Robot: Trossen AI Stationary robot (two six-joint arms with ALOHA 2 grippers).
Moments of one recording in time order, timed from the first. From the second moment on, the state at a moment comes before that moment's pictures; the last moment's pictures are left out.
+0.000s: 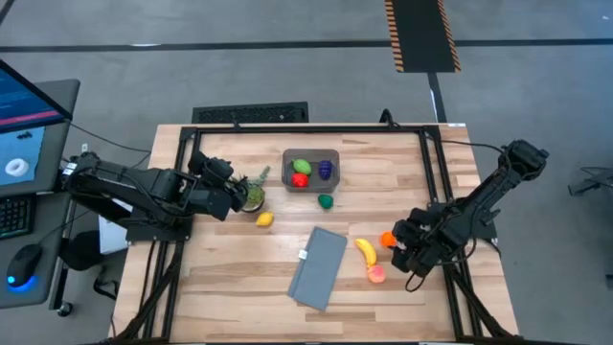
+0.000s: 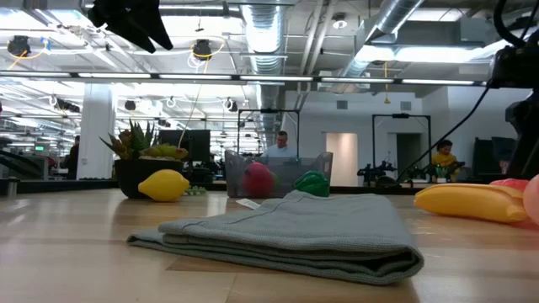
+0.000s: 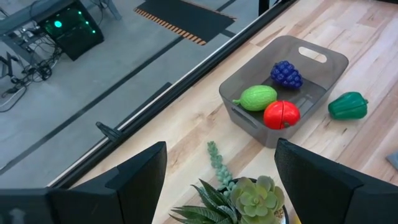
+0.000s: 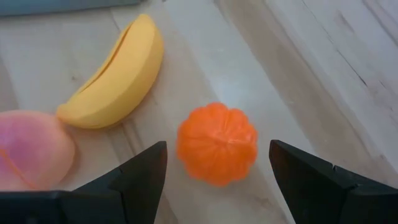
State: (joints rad) left arm -0.24 1.07 1.05 -1.03 -0.90 -0.75; right arm 0.77 1.19 0.52 -0.71 0.49 1.16
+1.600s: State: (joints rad) left arm -0.24 1.07 1.05 -1.04 -0.88 -0.75; right arm 0.60 1.19 0.45 -0.55 0.35 0.97
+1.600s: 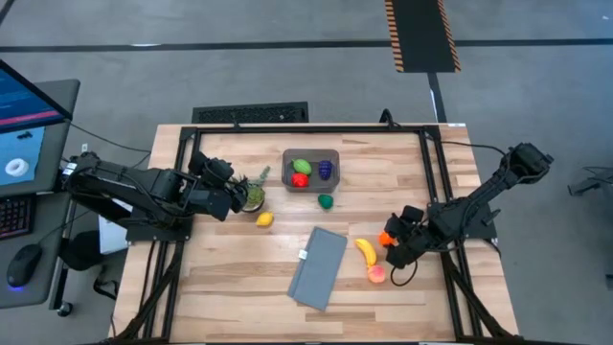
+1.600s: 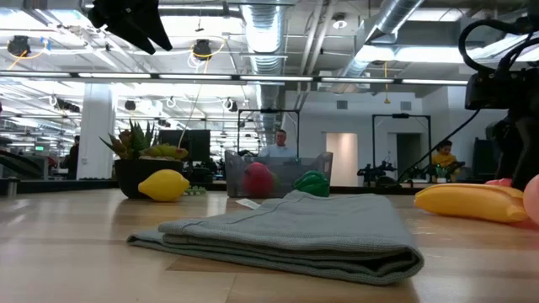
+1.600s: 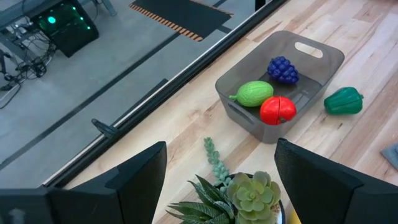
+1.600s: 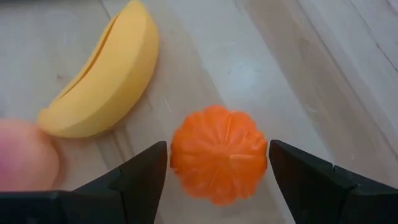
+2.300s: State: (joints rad) left arm -0.24 1.07 1.05 -1.04 -0.88 -0.75; right arm 0.61 1.19 0.45 -0.55 0.33 0.99
